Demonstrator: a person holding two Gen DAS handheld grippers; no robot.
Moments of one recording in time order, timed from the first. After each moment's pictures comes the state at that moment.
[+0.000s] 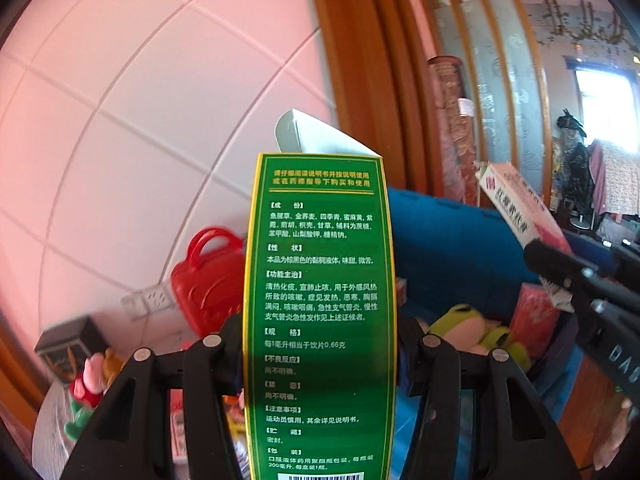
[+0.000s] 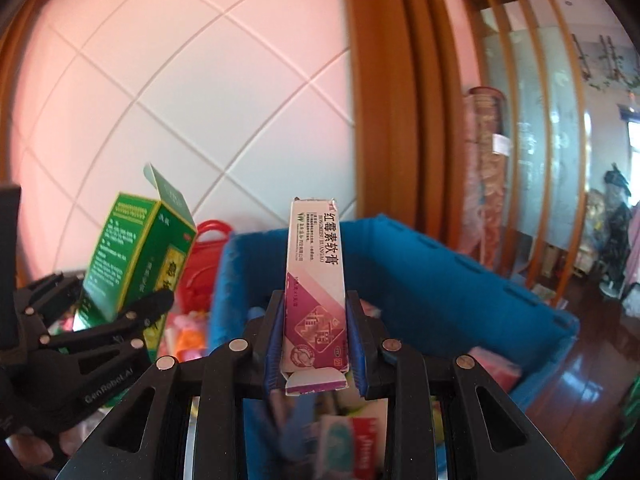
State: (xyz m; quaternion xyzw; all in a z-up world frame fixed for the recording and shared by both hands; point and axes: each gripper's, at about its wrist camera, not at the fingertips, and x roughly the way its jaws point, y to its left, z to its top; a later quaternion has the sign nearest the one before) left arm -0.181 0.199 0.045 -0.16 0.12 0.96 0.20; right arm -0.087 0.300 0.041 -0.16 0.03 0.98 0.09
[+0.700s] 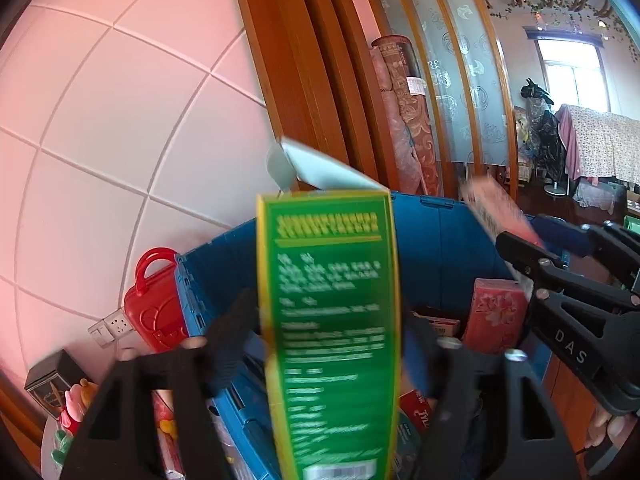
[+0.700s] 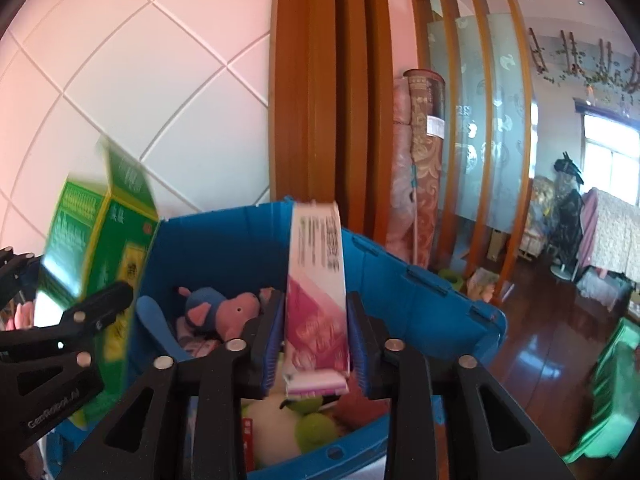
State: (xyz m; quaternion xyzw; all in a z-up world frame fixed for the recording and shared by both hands) left arm -0.169 0.302 0.029 -0.18 0.17 0.94 0.25; right arm -0.091 0.400 0.022 -0.18 0.03 0.96 0.19
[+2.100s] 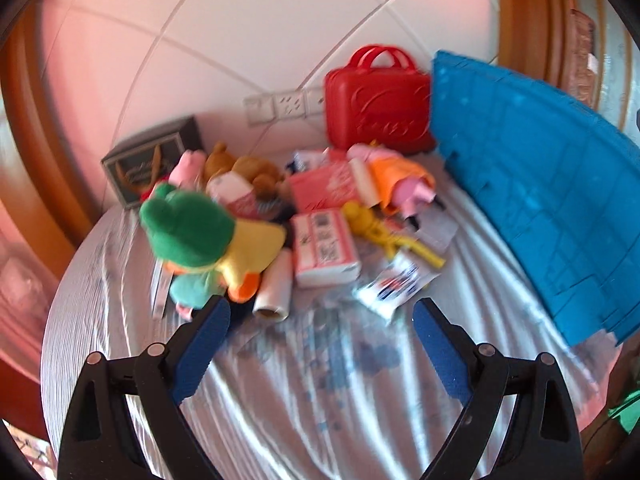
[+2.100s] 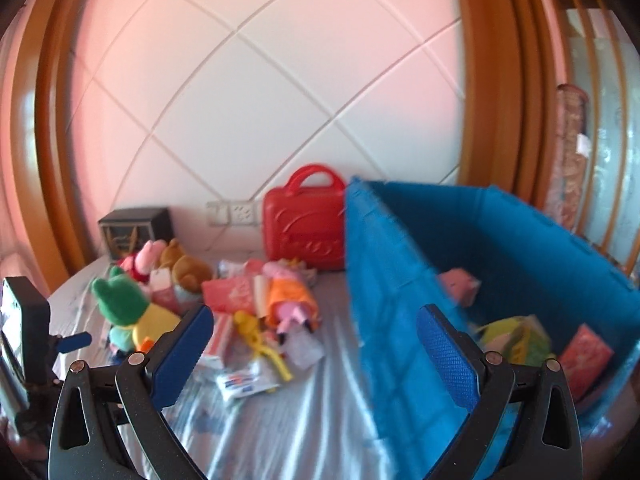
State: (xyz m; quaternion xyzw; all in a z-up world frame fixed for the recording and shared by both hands) left arm -0.191 -0.078 -0.141 -0.39 0.04 0.92 0.03; right arm -0.137 0.133 -0.010 -0.23 -0.01 0.97 -0.04
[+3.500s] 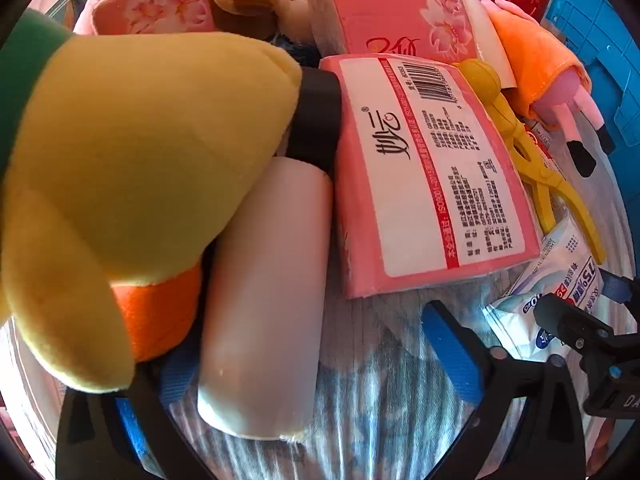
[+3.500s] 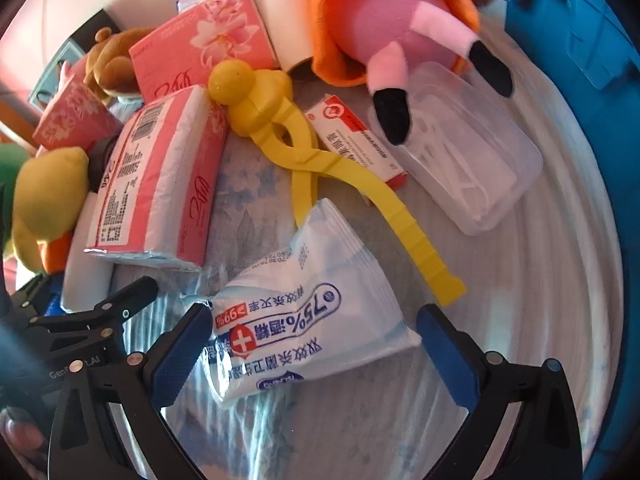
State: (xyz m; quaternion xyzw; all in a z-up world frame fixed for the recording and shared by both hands) left arm -0.374 -0.112 -0.342 -0.58 0.01 0.82 0.03; right arm -0.359 0.054 -0.306 -0.59 0.05 0.80 -0.08
